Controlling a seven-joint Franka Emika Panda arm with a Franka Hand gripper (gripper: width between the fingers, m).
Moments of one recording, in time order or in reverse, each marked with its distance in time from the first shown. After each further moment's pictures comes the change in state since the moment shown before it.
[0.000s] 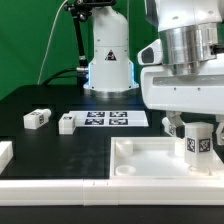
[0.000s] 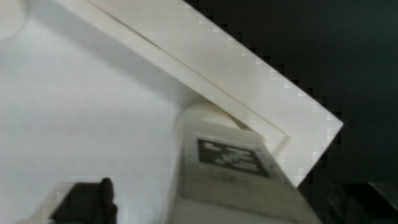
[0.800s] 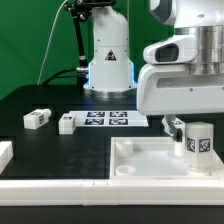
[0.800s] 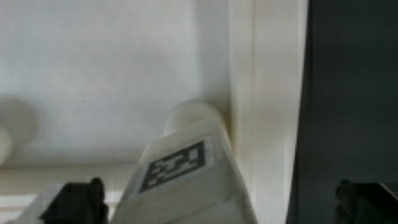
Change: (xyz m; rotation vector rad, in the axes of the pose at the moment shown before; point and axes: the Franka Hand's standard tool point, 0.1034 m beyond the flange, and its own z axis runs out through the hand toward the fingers) arm -0.003 -0.002 0.001 -0.108 -0.010 -0.905
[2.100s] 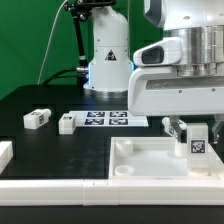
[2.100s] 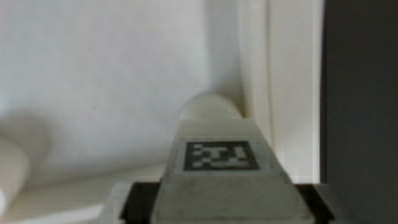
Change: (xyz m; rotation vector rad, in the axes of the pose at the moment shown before) arm 0.003 0.009 0.001 0.037 0.018 0.399
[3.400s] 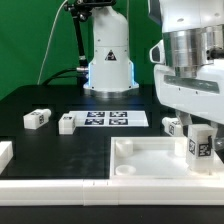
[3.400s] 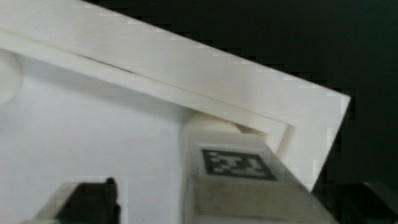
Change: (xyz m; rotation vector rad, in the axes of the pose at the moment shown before) arm -0.002 -0.005 0.000 0.023 -0.058 0.836
